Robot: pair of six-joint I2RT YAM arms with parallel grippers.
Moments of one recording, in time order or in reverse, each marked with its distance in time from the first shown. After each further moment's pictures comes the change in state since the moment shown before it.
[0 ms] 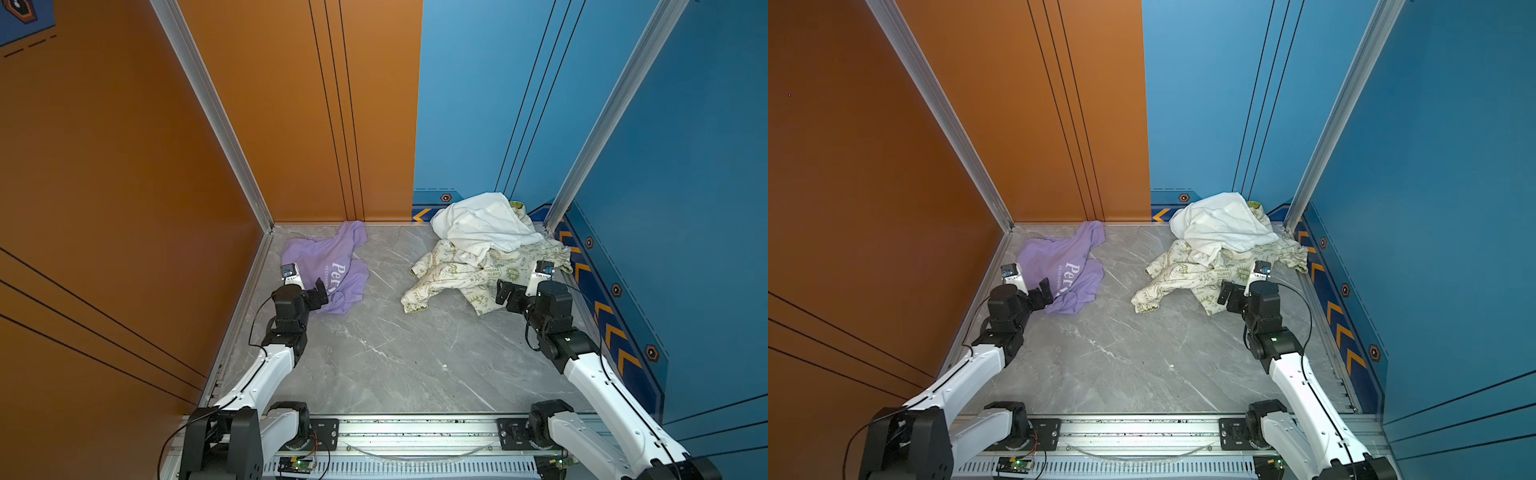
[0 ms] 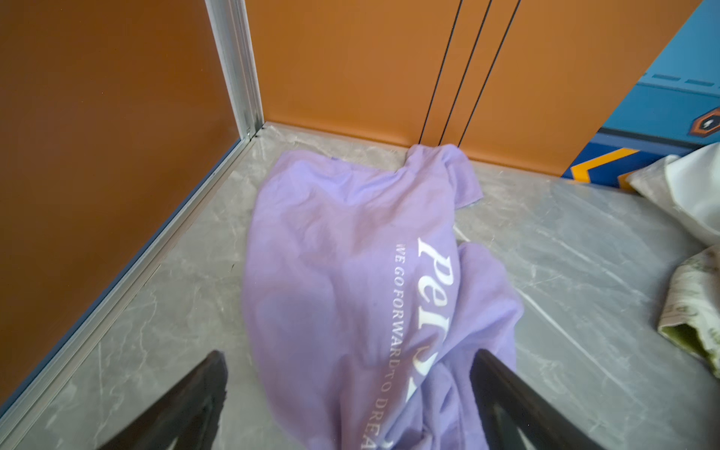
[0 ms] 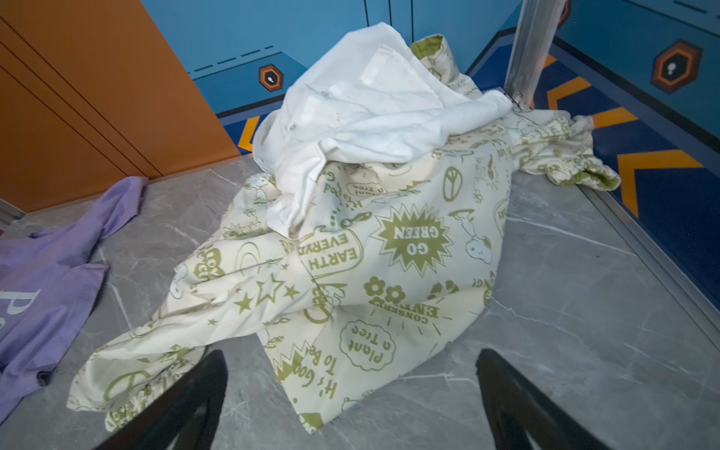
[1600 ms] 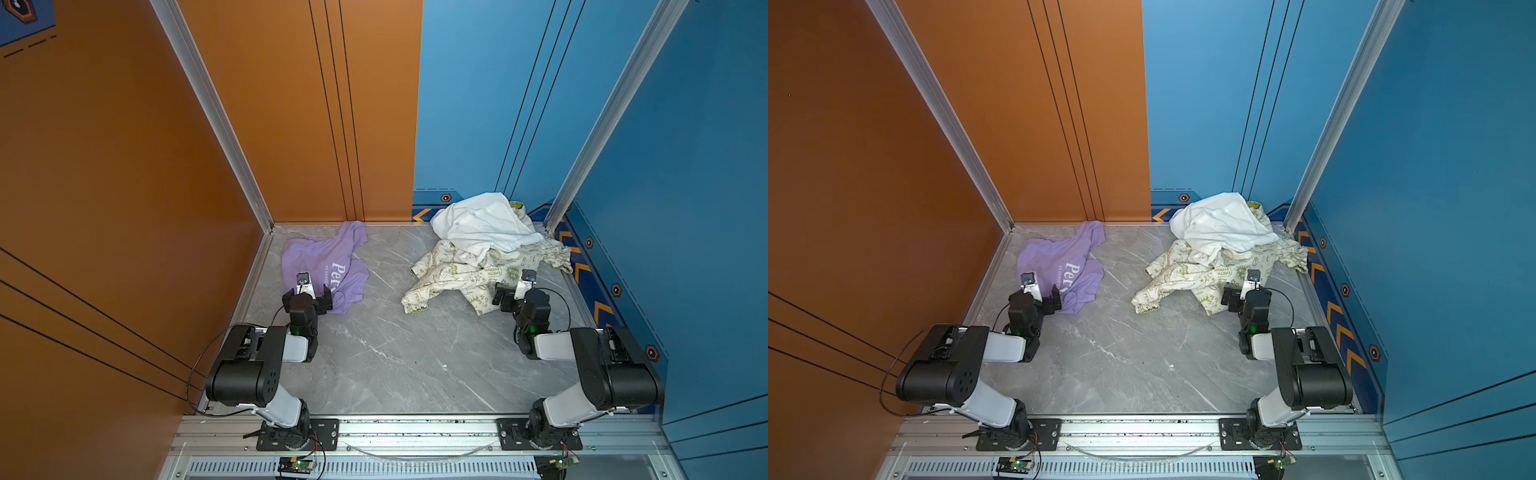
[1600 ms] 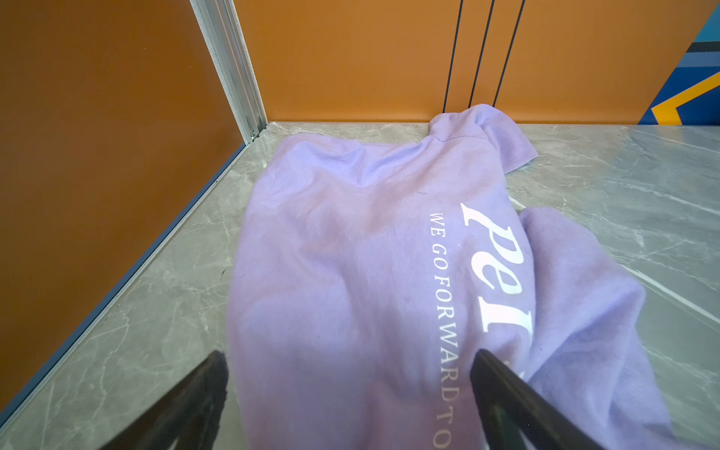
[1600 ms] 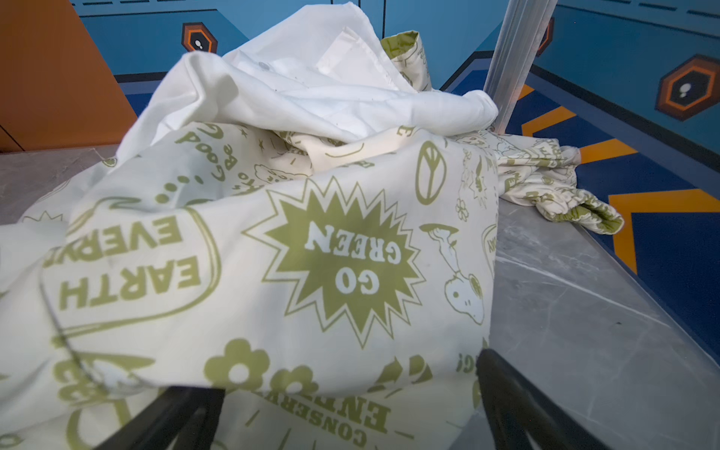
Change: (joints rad) left arm -0.014 0.463 -0.080 0.596 -0.058 0.147; right arm -0.103 0.657 -0.208 0.988 -0.001 -0.243
